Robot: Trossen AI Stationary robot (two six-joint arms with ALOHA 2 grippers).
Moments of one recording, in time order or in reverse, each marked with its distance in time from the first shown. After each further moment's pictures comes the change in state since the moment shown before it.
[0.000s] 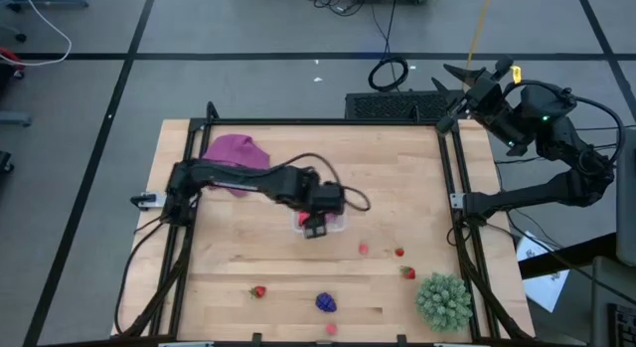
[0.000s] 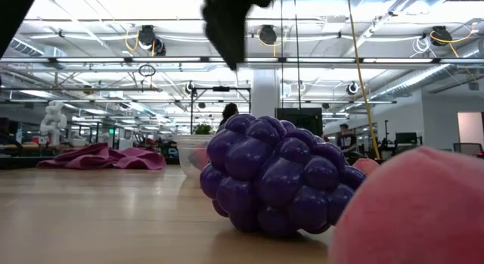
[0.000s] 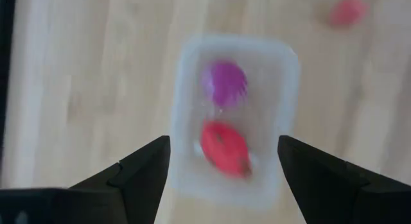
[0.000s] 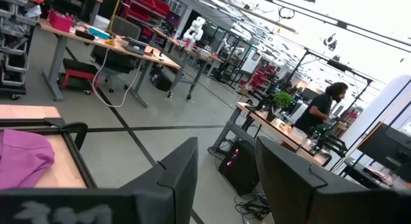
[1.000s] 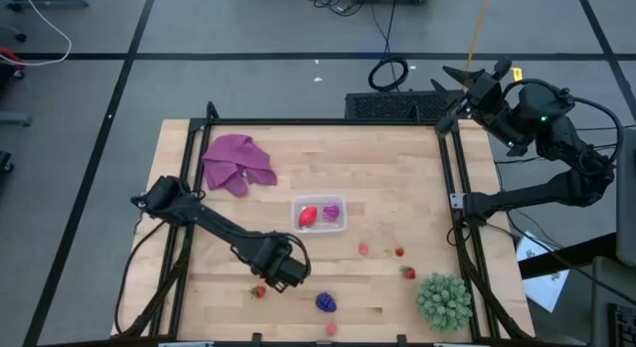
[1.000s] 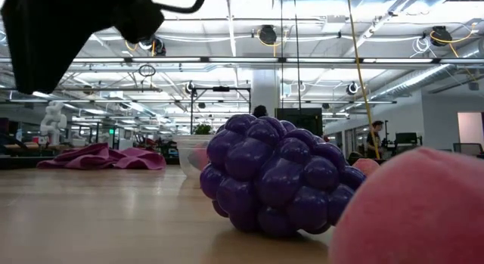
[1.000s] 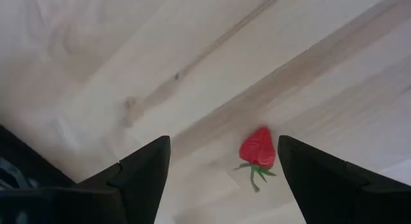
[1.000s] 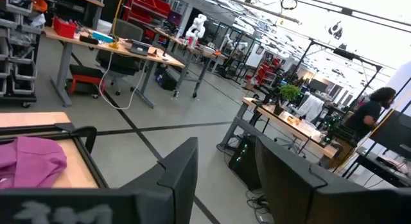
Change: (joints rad) left arm -0.355 -0.079 -0.426 -0.041 0.365 -1.112; right arm 0.000 0.000 0.000 -0.023 -0.004 0.076
